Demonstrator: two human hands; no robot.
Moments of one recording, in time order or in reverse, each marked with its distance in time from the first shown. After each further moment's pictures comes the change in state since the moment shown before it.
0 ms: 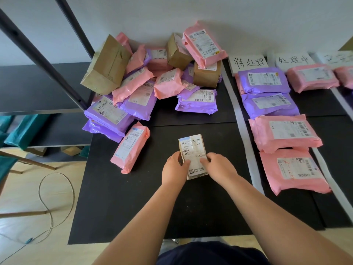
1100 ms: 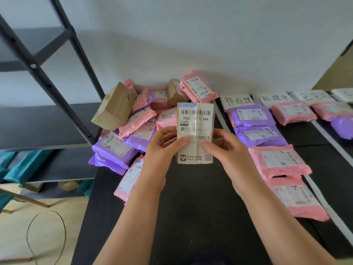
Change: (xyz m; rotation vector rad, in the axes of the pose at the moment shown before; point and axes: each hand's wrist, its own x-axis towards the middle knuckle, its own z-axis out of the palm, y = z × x) left_hand -0.054 0.118 -0.124 -0.854 -0.124 0.348; right_hand -0.101 -0.077 -0.118 0.989 0.269 -0.488
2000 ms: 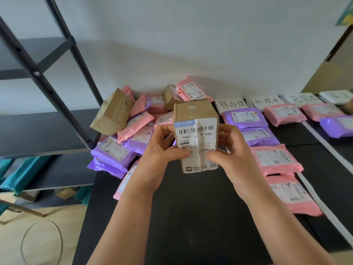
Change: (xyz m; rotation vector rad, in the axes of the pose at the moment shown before) left_hand -0.009 0.008 -0.010 0.021 -0.266 0.137; right_hand -0.031 -0.016 -0.005 0.007 -0.011 -0.119
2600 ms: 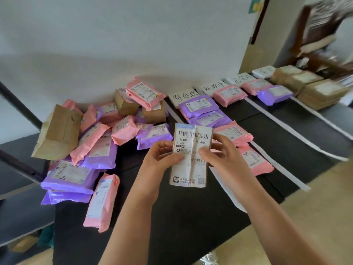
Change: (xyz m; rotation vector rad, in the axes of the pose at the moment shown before) left_hand 0.002 -0.047 0.043 0.055 -0.129 -0.235; right_hand -0.052 0.020 -0.039 -0.057 0.322 0.202
